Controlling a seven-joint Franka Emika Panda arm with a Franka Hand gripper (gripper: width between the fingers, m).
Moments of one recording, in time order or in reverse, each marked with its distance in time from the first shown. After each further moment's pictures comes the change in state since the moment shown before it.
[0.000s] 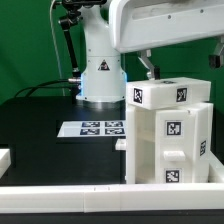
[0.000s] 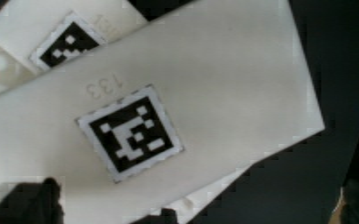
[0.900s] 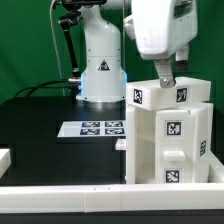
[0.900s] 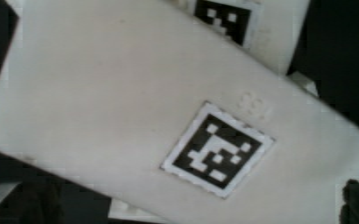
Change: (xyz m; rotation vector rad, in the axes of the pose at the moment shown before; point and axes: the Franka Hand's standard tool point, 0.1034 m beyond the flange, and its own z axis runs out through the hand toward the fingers) arm -0.009 0.013 0.006 -0.013 -0.031 -0.882
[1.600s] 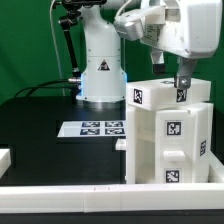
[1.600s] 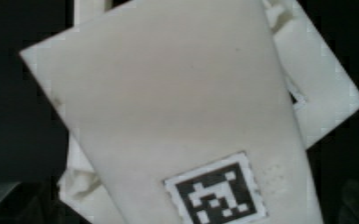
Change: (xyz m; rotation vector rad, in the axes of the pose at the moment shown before) arm -0.008 0.000 0.002 -0.001 -0.105 -0.612
